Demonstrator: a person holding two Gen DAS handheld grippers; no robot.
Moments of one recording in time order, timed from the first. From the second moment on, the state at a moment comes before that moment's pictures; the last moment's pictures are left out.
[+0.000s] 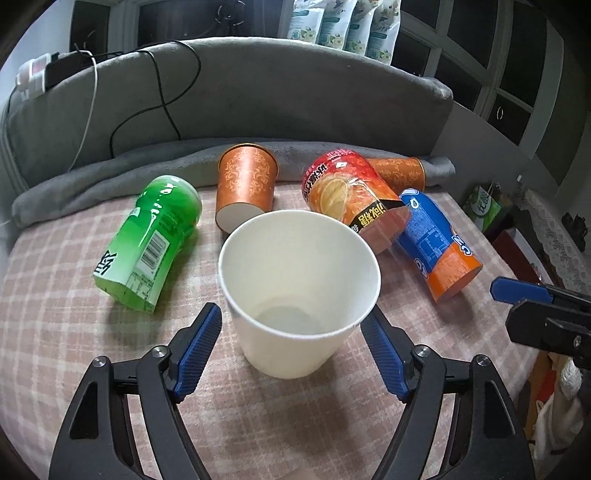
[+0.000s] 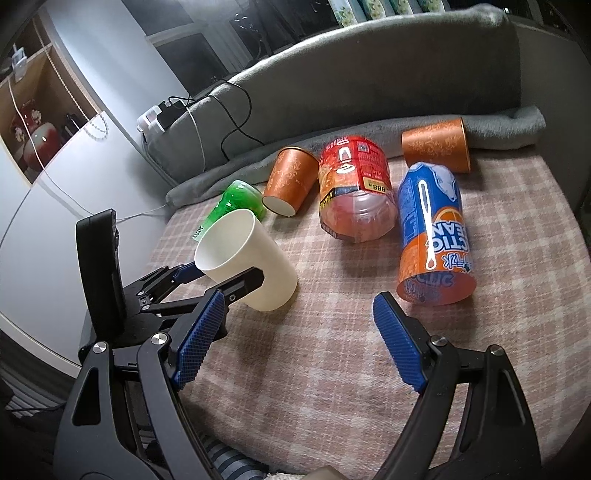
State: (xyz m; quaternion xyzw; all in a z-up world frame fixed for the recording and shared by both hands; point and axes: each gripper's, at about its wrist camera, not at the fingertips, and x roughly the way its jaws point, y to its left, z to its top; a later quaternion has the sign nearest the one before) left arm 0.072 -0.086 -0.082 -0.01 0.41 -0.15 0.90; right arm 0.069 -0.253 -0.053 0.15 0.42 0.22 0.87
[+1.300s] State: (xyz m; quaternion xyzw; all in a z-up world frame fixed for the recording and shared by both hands) left arm -0.002 -0.026 -0.022 -0.02 0.28 -0.06 0.96; right arm 0.040 -0.229 -0.033 0.04 0.32 0.12 0.94
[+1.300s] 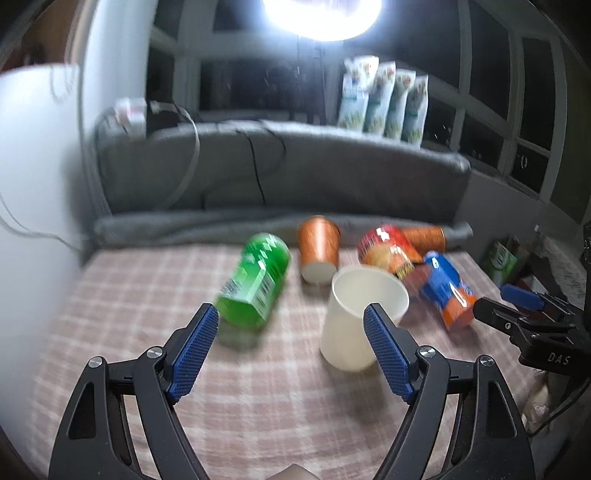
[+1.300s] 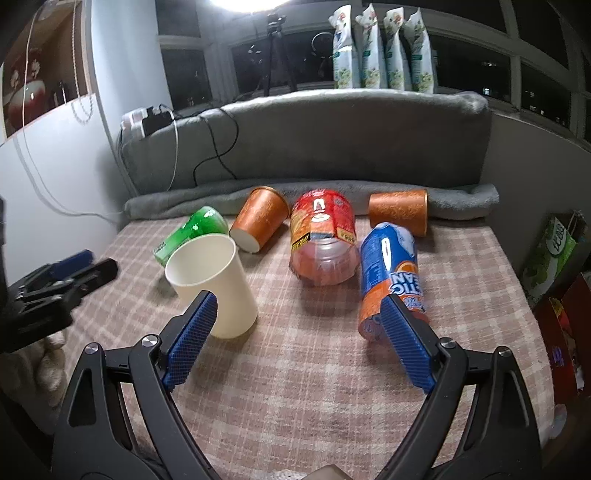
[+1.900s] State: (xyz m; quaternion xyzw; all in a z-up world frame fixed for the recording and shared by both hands) left arm -0.045 -0.016 0.010 -0.01 0.19 0.00 0.98; right arm 0.026 -0.249 -0.009 0.06 0.26 0.05 0.96
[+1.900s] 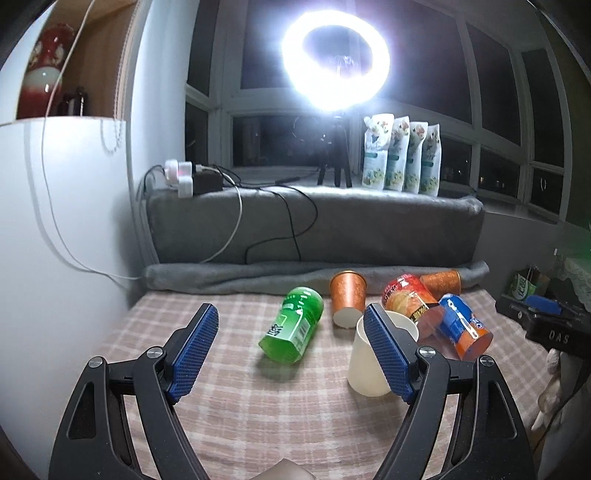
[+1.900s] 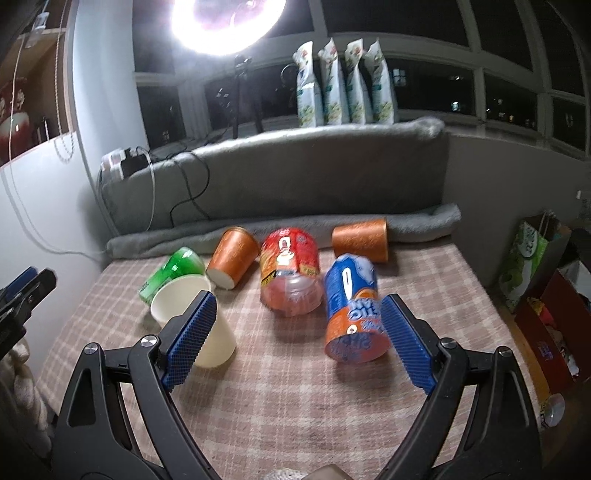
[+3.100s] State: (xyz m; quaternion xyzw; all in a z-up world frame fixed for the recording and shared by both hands) left arm -0.046 -0.010 0.014 -0.03 0.18 0.01 0.98; right arm 0.017 -0.234 0.014 0.01 0.20 -0.01 0.98
